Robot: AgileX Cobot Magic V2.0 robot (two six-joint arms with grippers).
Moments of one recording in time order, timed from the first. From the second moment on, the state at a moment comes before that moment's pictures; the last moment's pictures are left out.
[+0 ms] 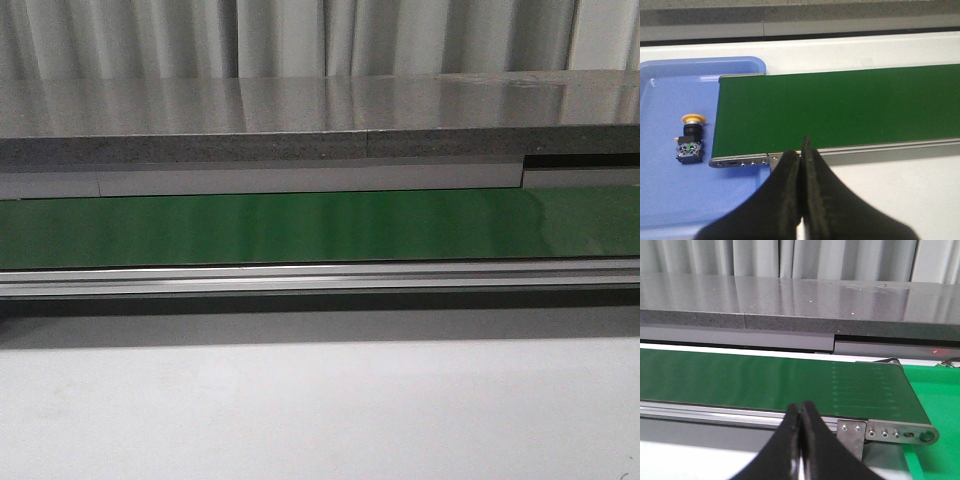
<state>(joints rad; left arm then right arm) -0.06 0.70 -0.82 -0.05 0.81 0.01 0.08 -0.01 0.03 0.09 0.07 -0.10</state>
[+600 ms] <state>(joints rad) -0.06 0.76 -0.82 -0.05 0.84 0.01 0.08 -0.01 0.03 0.09 0.07 -0.10</state>
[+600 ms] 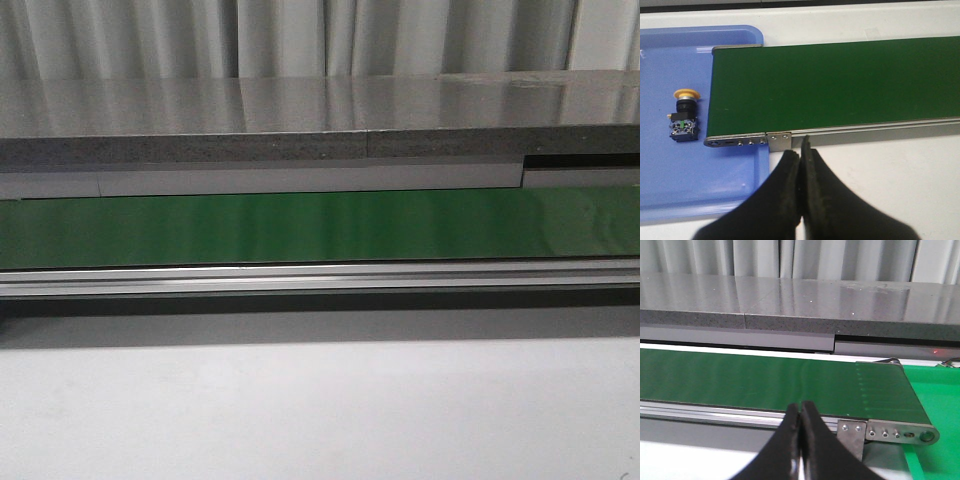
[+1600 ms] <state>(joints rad) 0.12 1.06 -0.98 -0.03 0.76 0.01 0.08 -0.01 0.03 0.09 0.07 -0.10</state>
